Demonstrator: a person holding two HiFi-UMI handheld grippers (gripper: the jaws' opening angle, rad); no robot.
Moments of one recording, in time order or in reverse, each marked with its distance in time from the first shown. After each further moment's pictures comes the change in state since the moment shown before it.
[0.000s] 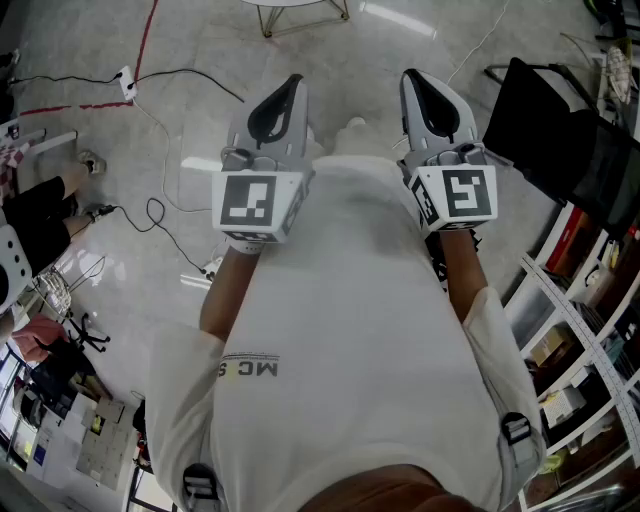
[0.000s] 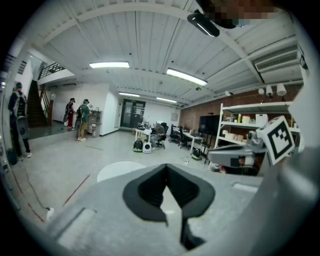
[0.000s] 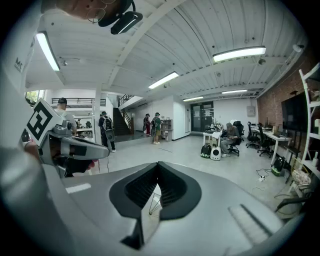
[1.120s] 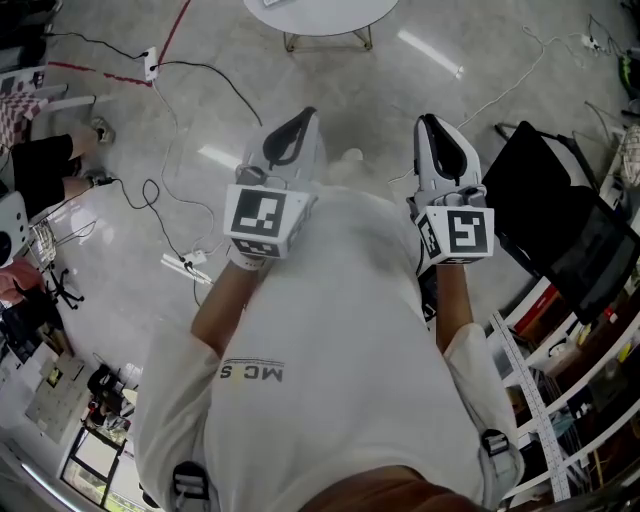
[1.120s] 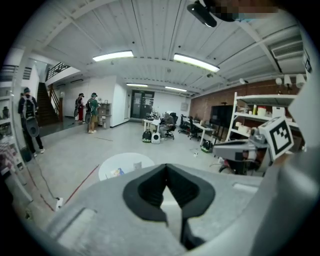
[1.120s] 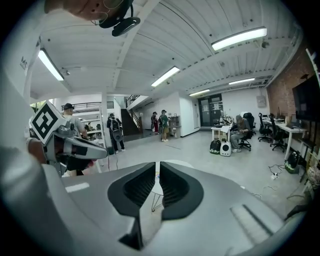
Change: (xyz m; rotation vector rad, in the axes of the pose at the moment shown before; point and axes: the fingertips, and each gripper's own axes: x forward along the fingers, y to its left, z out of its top) left arm 0.106 -0.031 -0.001 -0.042 0.128 0.134; right arm 0.031 -0.127 -0.018 0.039 0.042 0.147
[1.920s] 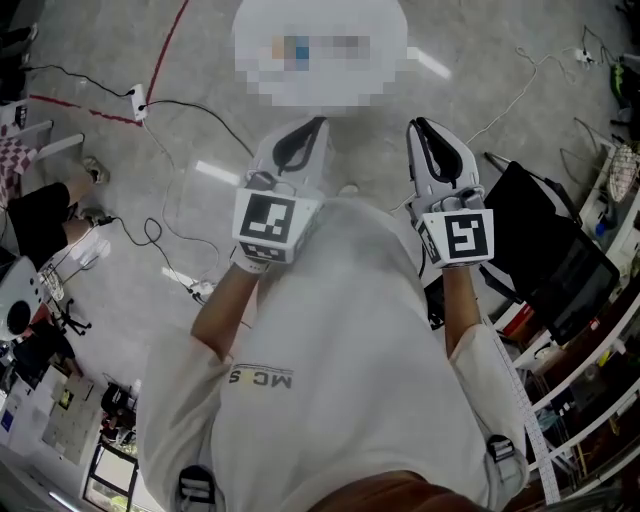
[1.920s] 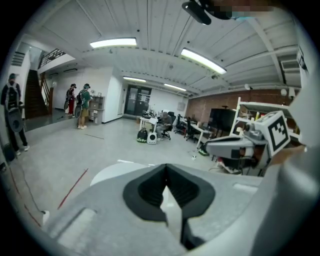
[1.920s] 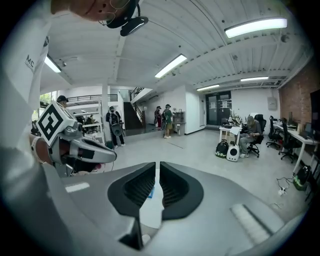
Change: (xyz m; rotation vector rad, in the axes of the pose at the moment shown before) left arm 0.203 0.173 0.107 -0.032 0.018 -0.109; right arm 0.264 -0.079 0.091 -0.069 0.070 0.045
